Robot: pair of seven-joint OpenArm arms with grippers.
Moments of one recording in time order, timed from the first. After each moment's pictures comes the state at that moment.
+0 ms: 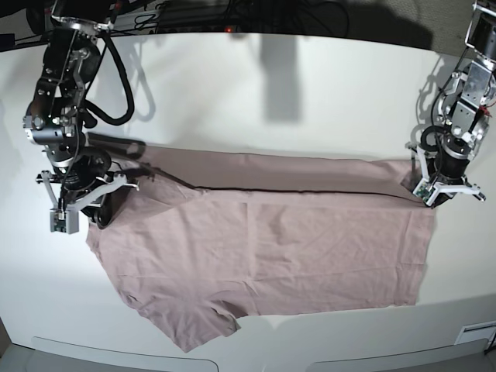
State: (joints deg) left arm -3.2 -32.0 17.8 65.5 13.3 1.7 2.7; right arm -4.7 10.2 19.2 104.8 14.9 17.5 -41.3
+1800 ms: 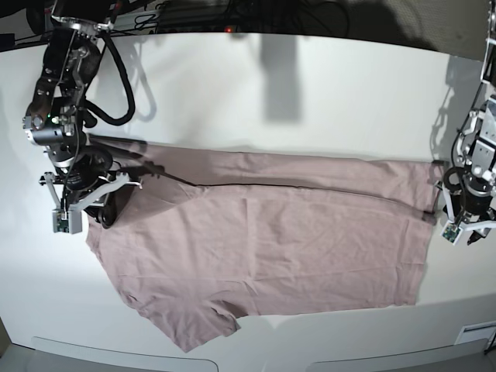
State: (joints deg) left arm -11.1 -34.9 17.6 64.3 12.2 2.3 10.8; right arm -4.7 10.2 19.1 104.8 16.3 19.9 -42.0
